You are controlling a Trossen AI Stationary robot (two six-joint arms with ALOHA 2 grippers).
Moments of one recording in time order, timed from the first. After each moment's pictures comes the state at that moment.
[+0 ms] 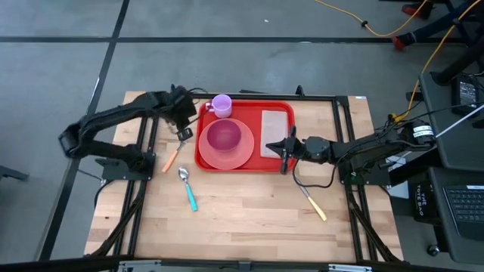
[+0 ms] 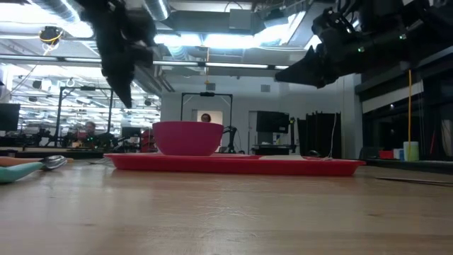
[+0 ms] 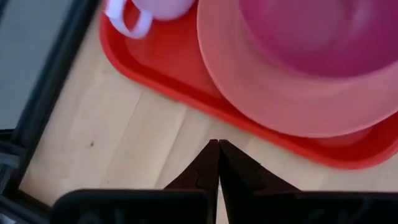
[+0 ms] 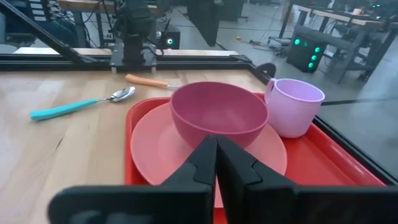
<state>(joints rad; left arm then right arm) 0.64 1.19 0.93 -0.92 -0.02 0.21 0.02 1.29 0.40 0.70 0.29 -0.03</state>
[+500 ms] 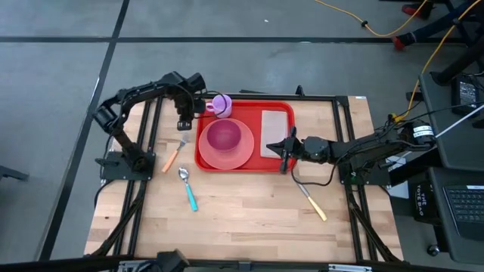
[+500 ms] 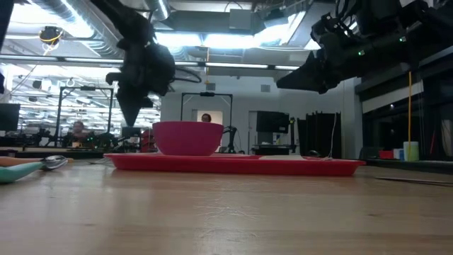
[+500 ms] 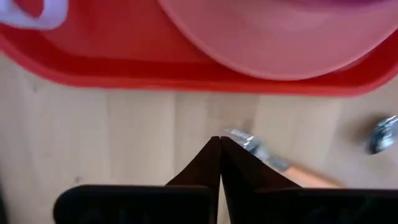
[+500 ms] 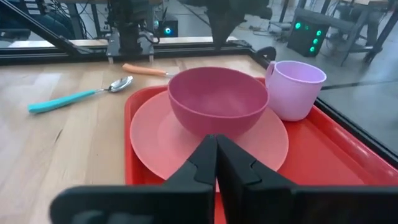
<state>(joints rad) 0.82 1.64 1.21 -1.17 0.13 0.73 0.01 1.29 0.40 0.65 0.28 0.02</state>
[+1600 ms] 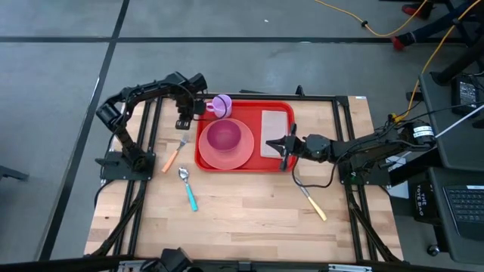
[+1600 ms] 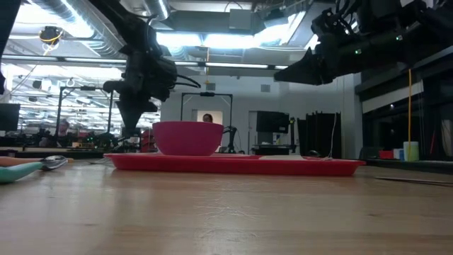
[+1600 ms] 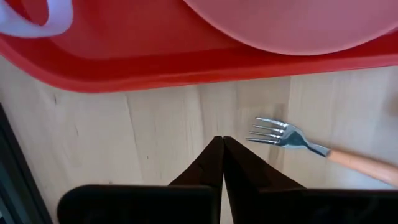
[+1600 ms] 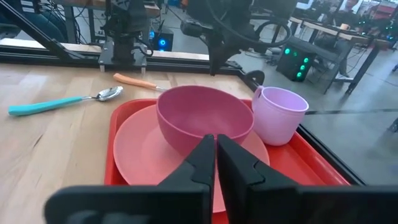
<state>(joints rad) 0.82 1.69 1.21 -1.13 0.07 0.87 -0.01 1.29 0.40 0.72 0.29 -0.11</state>
